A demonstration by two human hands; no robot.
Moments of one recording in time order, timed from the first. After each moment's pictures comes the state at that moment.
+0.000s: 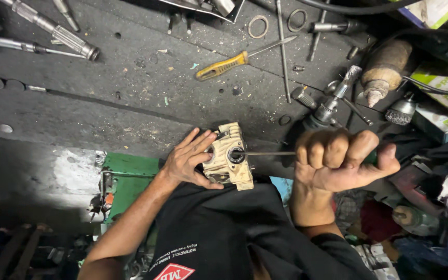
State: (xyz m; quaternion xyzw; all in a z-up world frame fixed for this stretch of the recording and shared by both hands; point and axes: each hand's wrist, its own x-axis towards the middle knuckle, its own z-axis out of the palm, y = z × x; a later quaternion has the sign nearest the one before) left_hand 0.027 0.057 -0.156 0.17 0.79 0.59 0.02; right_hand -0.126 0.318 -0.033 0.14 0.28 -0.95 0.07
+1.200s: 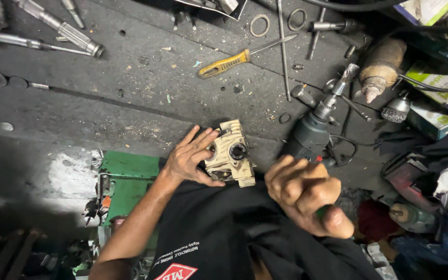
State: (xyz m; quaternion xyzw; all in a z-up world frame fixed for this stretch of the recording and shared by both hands) left_hand 0.028 0.057 -0.154 0.16 0.79 0.59 0.04; right_hand -0.117 0.264 0.014 -0.03 0.44 -0.89 0.14
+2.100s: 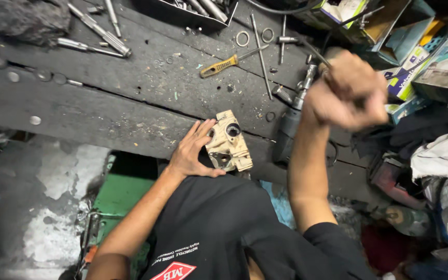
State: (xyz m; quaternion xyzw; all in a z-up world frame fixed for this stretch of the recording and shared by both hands) left_hand 0.023 0.055 -0.129 0.18 0.78 0.60 -0.06; right_hand -0.198 0.297 -0.015 -0.23 0.51 -0.77 -0.29
